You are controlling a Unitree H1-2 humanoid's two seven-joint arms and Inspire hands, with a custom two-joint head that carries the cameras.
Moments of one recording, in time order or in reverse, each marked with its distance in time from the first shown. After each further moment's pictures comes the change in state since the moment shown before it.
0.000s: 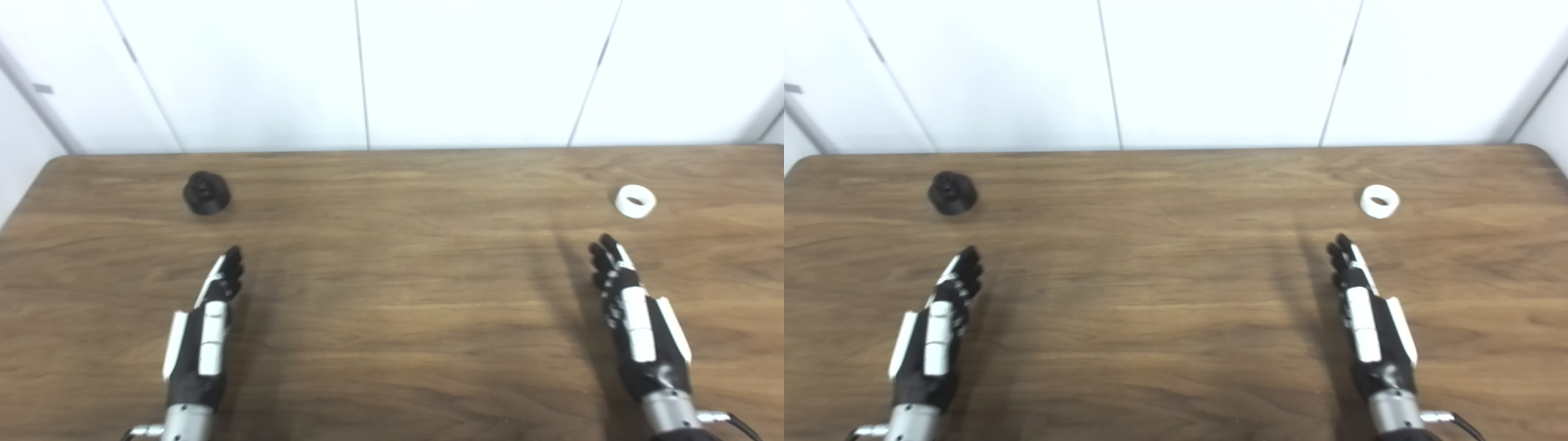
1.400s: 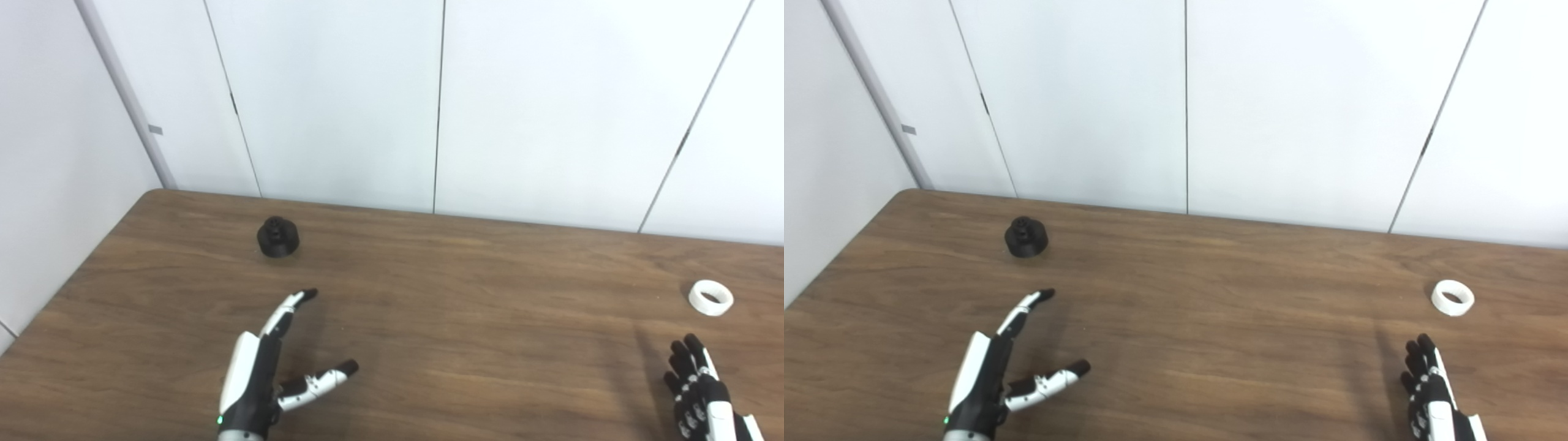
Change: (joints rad) left arm -0.012 -0.004 -0.039 -0.111 0.534 0.149 0.153; right arm -0.008 -0.025 -0.019 0.075 0.071 -0.088 0.048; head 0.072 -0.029
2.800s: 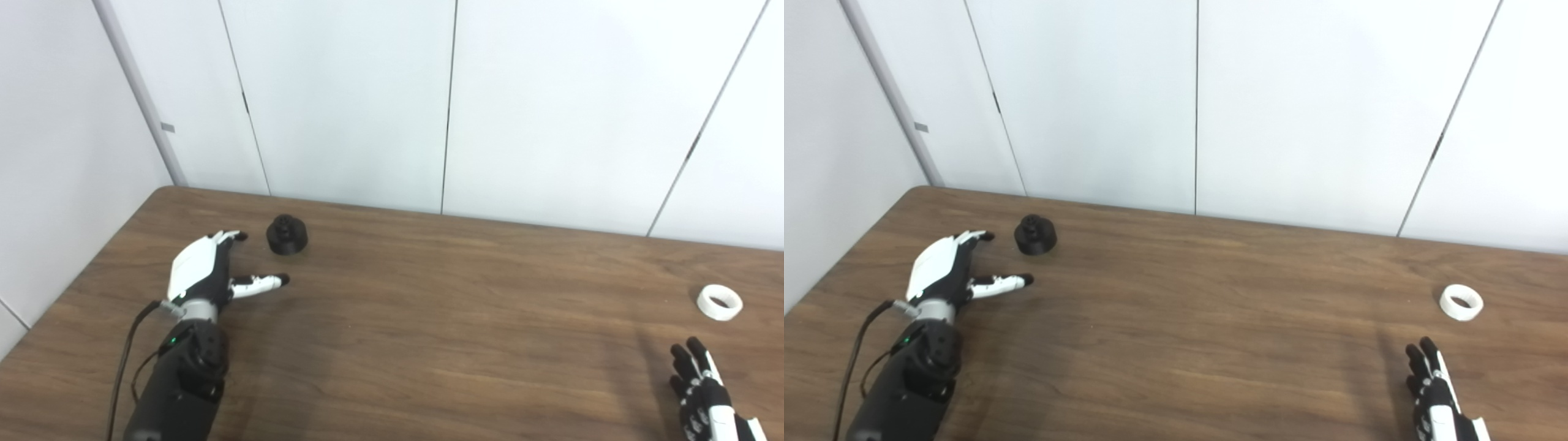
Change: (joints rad) left arm -0.512 0.311 -0.017 0.525 0.185 0.351 -0.004; right arm 0.009 -0.023 0.016 0.003 -0.026 -0.011 -0.004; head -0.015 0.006
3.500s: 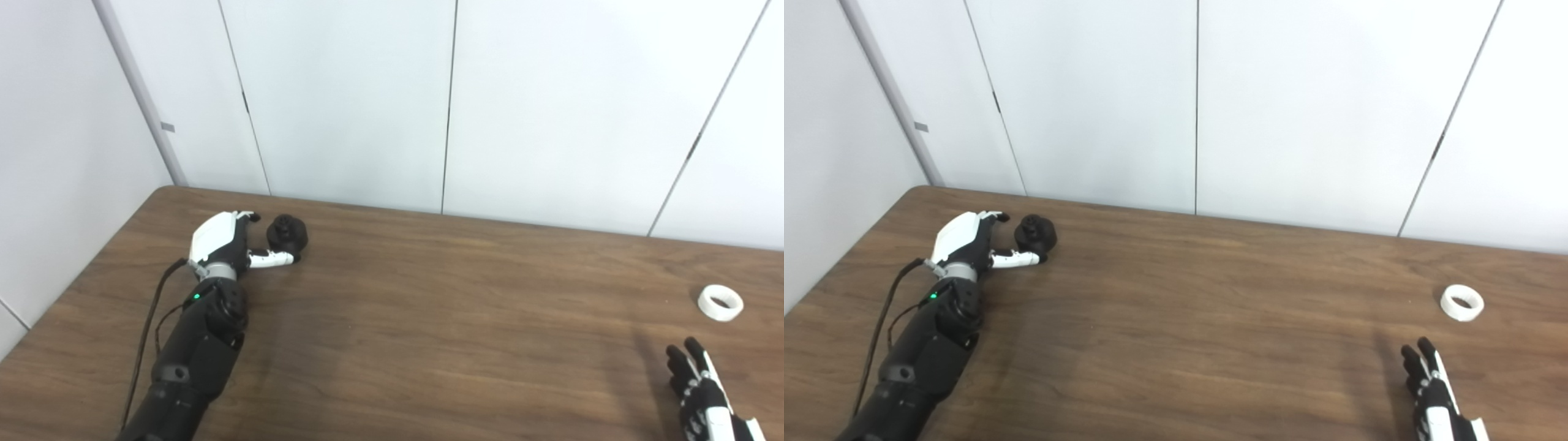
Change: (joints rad) left arm -0.201 0.044 -0.093 0.269 -0.030 0.027 0.011; right arm 0.002 0.000 0.004 -0.001 -0.014 -0.010 -0.002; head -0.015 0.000
